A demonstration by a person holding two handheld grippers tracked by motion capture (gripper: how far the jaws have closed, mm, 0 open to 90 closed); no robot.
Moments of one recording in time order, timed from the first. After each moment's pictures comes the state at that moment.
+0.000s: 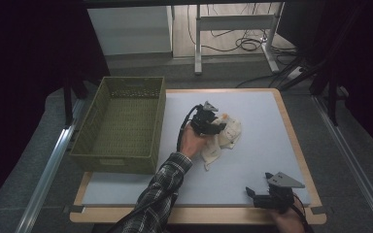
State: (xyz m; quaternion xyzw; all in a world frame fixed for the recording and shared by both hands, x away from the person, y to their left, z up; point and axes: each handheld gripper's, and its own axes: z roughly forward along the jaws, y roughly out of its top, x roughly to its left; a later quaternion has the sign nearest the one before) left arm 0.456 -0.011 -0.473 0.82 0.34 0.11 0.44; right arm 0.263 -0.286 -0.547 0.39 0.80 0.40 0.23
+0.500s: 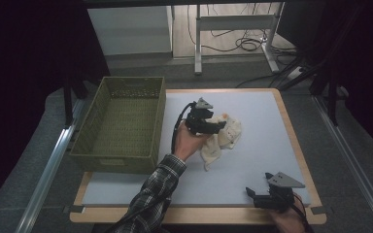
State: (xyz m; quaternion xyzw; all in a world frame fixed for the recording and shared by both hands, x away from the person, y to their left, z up) left arm 0.429 0.008 -0.444 0.79 0.34 0.12 0.49; right arm 0.263 -0.287 -0.547 0.39 0.80 0.40 0.22
